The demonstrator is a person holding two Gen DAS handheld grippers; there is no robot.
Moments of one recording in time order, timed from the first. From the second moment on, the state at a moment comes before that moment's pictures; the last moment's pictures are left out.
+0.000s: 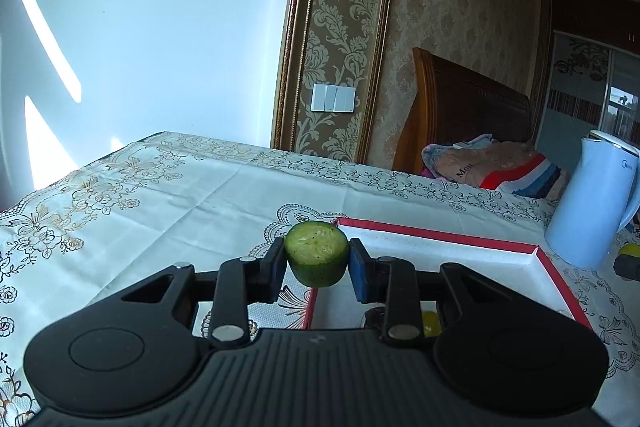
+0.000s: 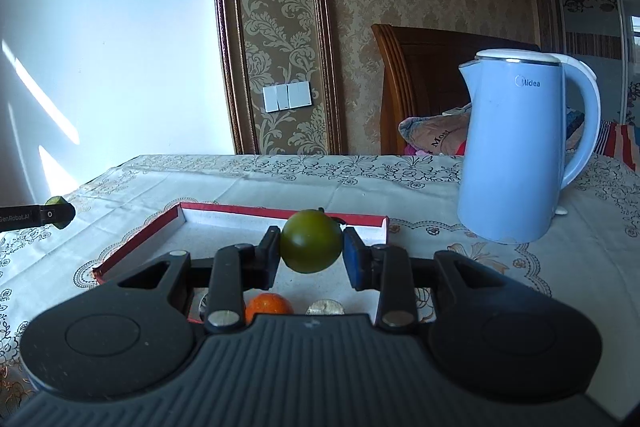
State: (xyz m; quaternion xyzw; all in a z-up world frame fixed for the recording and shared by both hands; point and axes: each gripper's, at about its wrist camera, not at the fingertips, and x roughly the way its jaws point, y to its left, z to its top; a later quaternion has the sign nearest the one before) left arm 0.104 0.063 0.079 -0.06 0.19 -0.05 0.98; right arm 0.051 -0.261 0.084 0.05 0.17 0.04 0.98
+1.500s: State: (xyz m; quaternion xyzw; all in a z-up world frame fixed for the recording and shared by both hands) left arm 0.123 0.066 0.044 -0.06 0.20 -0.05 0.98; right arm 0.075 -0.278 0.041 0.05 0.16 -0.03 0.99
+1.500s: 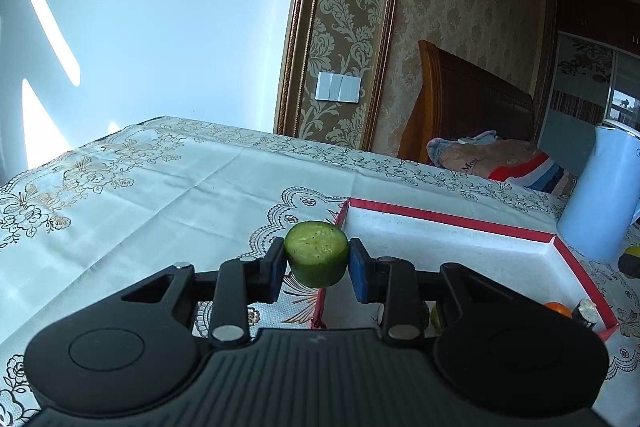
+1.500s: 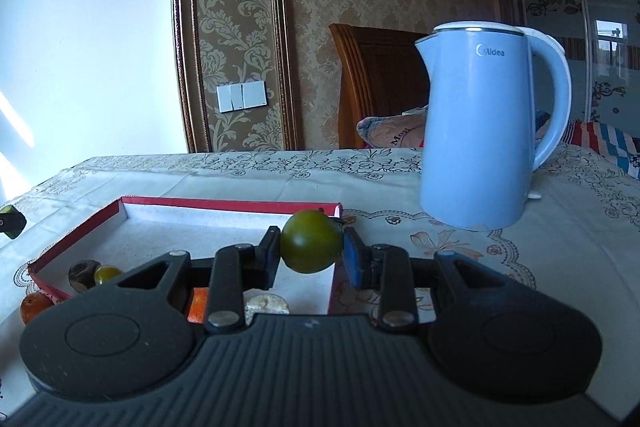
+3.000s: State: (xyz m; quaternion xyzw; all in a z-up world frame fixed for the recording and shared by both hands) left arm 0.136 0.013 0.027 -0.01 0.23 -0.12 0.97; right arm 0.105 -0.248 0.025 0.02 0.23 0.04 0.97
